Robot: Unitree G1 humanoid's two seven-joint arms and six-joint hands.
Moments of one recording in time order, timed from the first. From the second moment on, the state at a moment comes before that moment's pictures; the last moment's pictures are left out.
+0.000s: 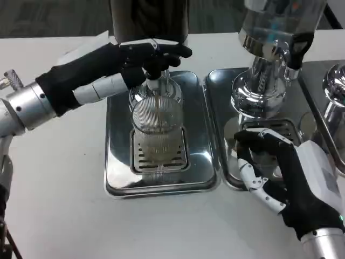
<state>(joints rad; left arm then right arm) -0.73 0.50 0.02 0.92 -0.18 -0.79 -1.03 0.28 -0.15 0.20 -0.28 -0.63 -0.03 -0.17</state>
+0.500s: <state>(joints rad) -0.72 0.52 -0.02 0.91 -0.18 -0.84 -0.99 0.26 -0.14 0.18 -0.27 -0.52 -0.01 -0.12</state>
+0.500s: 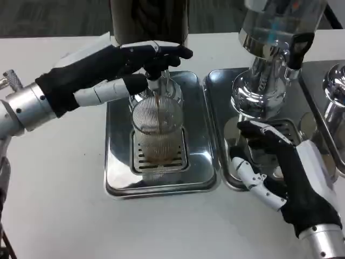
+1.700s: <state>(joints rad) -0.69 0.55 -0.06 0.88 -0.14 -0.91 -0.90 0.14 -0.15 0.20 -0.24 -0.41 0.03 0.05</state>
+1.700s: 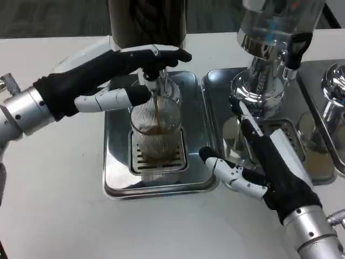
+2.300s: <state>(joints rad) -0.68 0.56 -0.06 0.87 -0.14 -0.91 -0.89 0.06 -0.13 0.25 -0.18 -0.41 0.05 0.06</state>
